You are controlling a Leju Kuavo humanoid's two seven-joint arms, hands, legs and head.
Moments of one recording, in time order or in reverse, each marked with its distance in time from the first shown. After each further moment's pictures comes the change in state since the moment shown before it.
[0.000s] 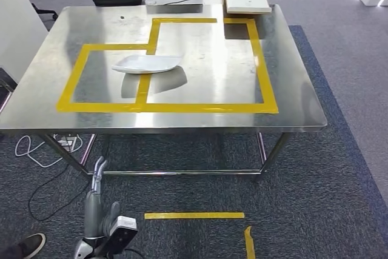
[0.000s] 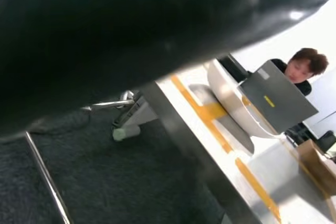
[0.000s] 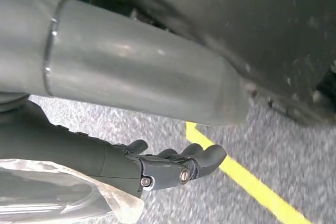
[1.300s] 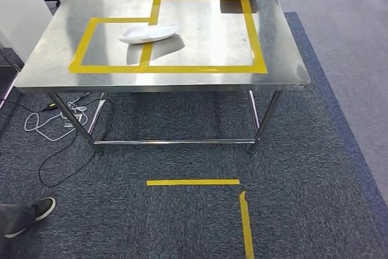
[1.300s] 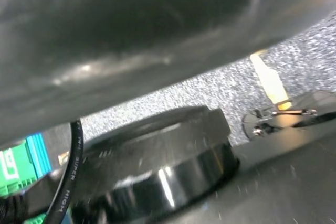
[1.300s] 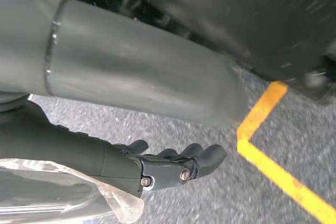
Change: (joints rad) left arm -0.240 -0.041 0.520 1.164 -0.111 -0.322 0.691; right arm 0.004 0.005 0.044 -0.001 0.048 -0.122 0.002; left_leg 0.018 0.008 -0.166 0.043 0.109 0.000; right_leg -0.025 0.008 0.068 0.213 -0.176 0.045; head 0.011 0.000
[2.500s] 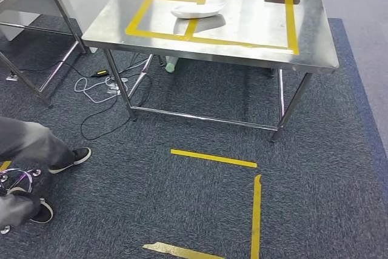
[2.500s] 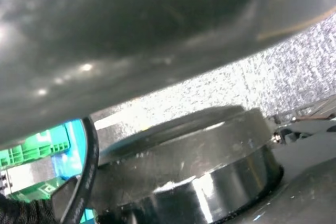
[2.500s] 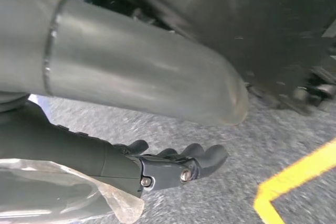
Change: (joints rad) left arm -0.011 0.001 -0.038 0.015 -0.095 -0.004 0.117; right arm 0.001 -0.004 -0.010 0.000 0.048 0.109 -0.029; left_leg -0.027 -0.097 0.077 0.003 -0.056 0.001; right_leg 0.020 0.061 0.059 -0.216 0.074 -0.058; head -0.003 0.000
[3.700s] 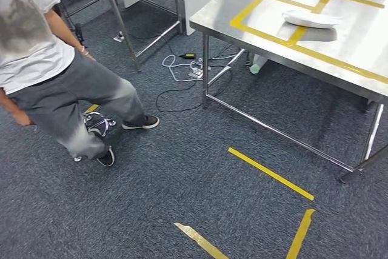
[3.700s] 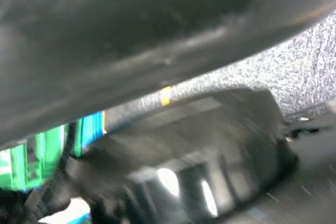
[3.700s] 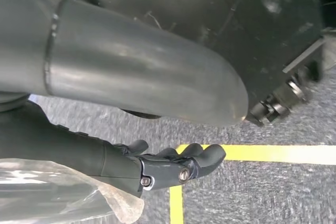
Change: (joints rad) left arm 0.000 -0.016 0.033 0.001 -0.029 0.036 0.039; right arm 0.016 0.003 0.092 0.001 0.055 -0.056 -0.129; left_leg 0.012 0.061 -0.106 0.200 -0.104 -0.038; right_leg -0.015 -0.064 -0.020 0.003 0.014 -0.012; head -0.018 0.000
